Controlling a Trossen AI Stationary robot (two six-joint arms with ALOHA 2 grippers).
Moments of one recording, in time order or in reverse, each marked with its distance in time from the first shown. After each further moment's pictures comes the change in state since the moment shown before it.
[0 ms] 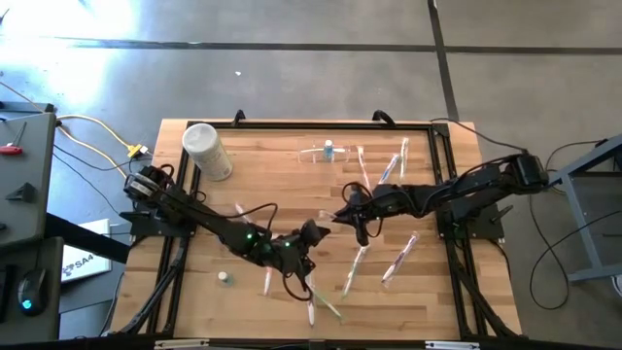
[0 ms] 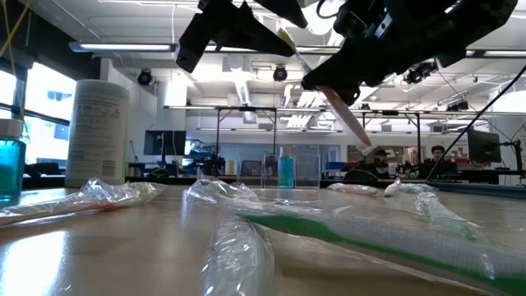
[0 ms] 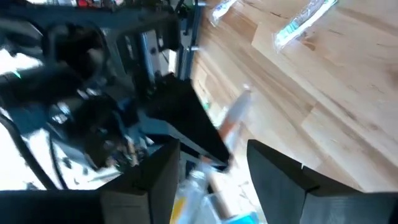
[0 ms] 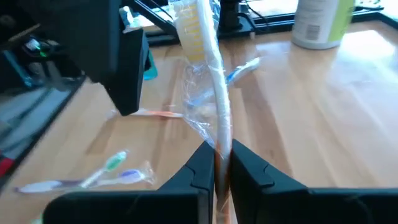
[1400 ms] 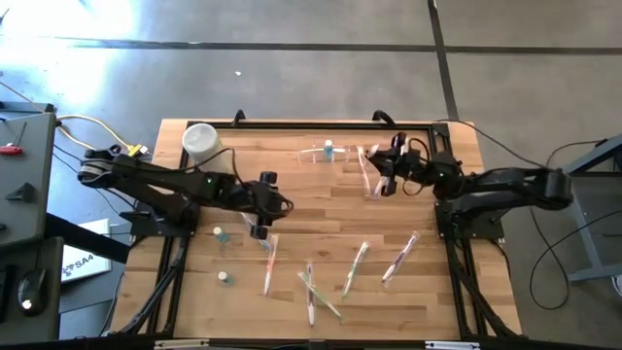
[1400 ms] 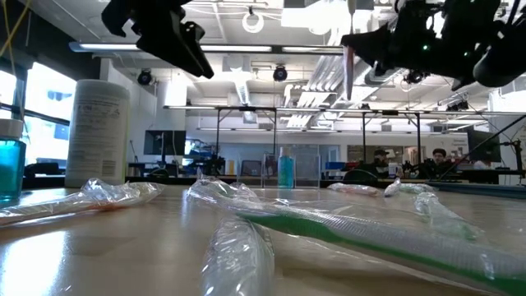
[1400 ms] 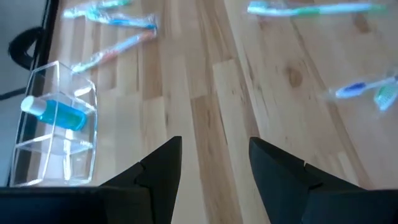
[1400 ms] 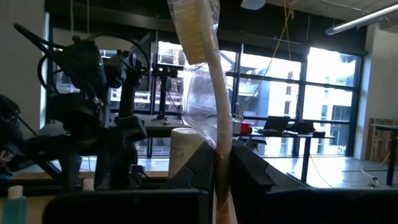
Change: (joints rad) left arm 0.308 -0.492 -0.272 -0.407 0.580 -0.902; right arm -0.488 -0.225 -0.362 0.834 -0.162 -0.180
